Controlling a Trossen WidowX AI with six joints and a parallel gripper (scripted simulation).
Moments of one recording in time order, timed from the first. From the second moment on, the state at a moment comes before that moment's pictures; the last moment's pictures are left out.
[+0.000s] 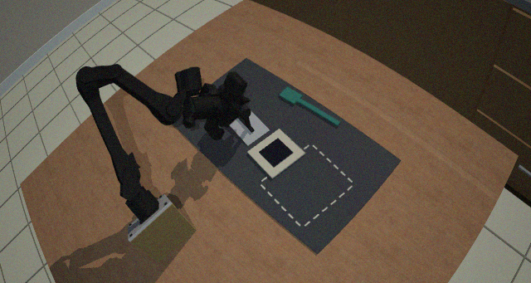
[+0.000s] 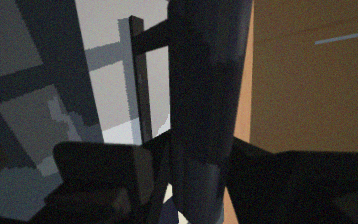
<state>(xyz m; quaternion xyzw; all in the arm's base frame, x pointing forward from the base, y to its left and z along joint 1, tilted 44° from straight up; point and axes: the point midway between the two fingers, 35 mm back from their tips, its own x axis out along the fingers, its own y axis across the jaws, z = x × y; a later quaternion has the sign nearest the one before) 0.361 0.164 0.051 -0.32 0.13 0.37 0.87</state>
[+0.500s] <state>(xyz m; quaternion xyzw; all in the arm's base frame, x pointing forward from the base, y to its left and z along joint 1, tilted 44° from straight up) 0.364 0.149 0.037 -0.31 0.13 0.36 0.87</state>
